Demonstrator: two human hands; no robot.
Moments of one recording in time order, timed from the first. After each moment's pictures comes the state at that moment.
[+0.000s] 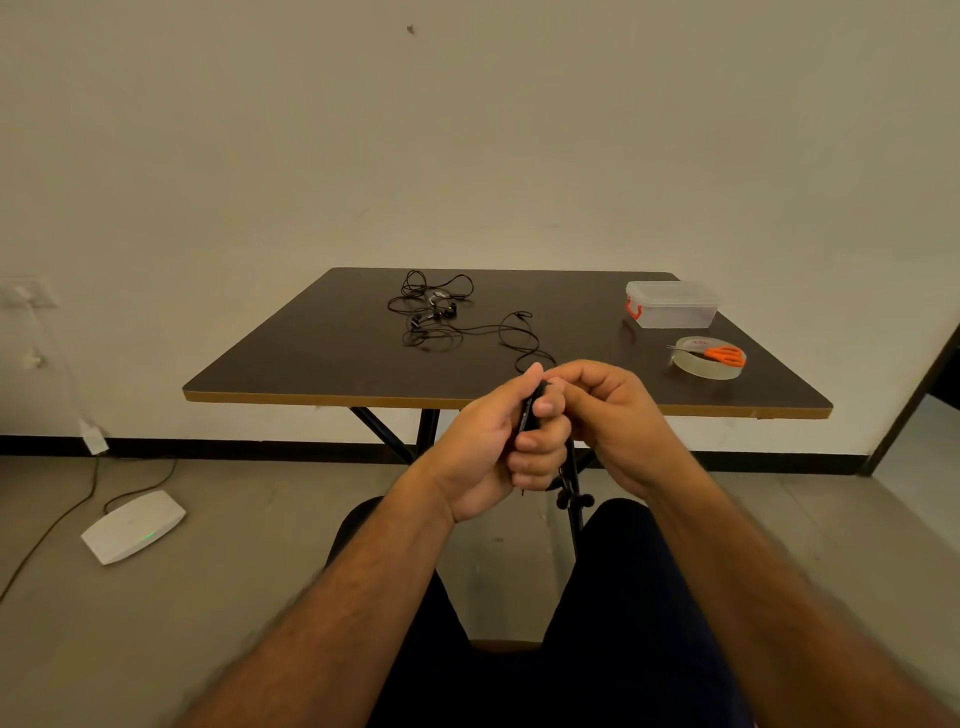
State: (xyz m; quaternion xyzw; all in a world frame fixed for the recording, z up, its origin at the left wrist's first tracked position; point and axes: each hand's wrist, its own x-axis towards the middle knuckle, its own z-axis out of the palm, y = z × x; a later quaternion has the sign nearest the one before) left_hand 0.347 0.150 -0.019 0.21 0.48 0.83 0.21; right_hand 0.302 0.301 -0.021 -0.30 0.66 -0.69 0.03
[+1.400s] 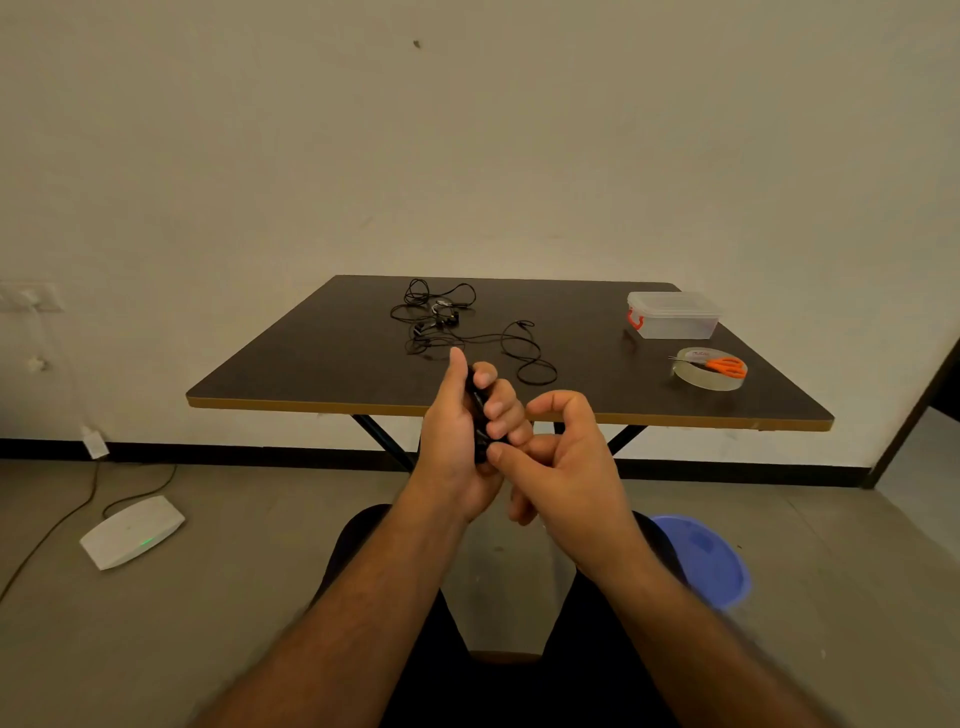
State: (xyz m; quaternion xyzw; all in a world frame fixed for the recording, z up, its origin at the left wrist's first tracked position) left_hand 0.338 0.149 -0.020 0.07 0.33 0.94 -0.02; right_hand 0.364 0.262 -0.027 -0.20 0.71 -0.67 0.01
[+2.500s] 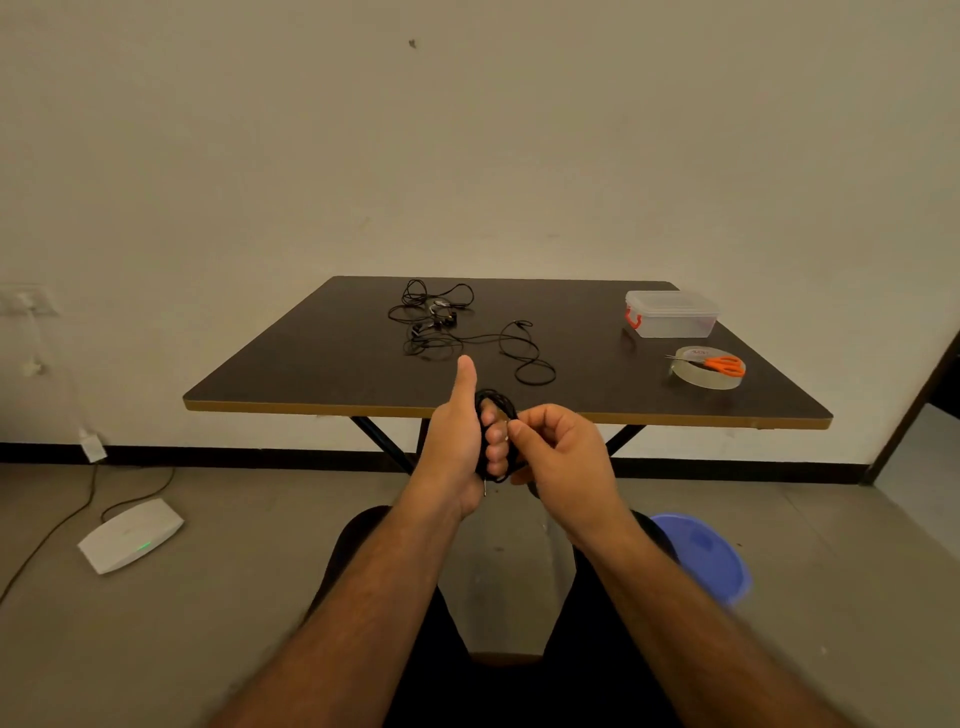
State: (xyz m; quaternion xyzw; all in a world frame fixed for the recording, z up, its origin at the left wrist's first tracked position) left_hand 0.331 0.144 -0.027 -0.09 0.54 0.84 -0.03; right_hand 0.319 0.258 -0.056 -0.16 0.74 -0.65 -0.05
